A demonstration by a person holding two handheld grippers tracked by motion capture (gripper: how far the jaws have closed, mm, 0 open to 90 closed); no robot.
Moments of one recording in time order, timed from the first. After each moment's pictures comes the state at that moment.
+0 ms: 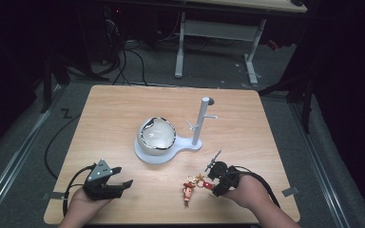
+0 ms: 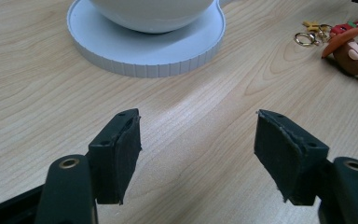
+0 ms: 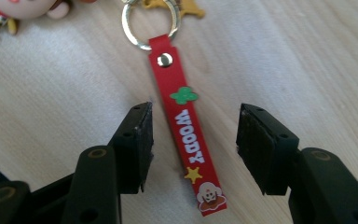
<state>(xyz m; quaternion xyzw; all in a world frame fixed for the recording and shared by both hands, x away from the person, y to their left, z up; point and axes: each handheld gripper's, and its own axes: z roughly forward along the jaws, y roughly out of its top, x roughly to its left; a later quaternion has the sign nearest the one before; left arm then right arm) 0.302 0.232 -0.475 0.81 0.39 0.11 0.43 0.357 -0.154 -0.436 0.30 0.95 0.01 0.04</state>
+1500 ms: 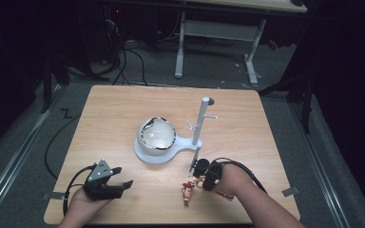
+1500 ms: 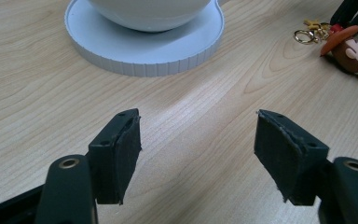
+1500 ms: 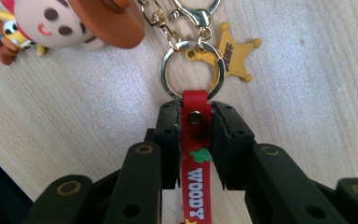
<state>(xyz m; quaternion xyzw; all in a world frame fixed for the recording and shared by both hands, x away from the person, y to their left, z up) 0.302 0.233 -0.475 0.81 0.38 0.11 0.42 0.382 -0.114 -0.453 0.21 0.98 -0.04 -0.02</state>
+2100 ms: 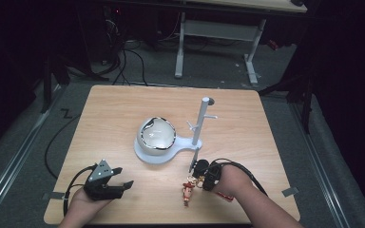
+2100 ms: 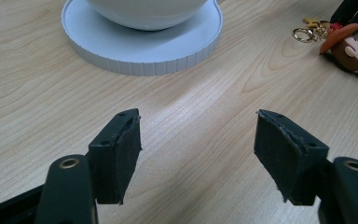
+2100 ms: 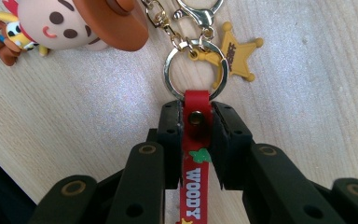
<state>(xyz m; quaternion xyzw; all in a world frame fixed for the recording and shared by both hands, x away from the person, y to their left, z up) 0.302 0.231 -0.475 0.81 0.38 0.11 0.42 0.379 -0.112 -0.453 0.20 0.98 -0.04 -0.02</state>
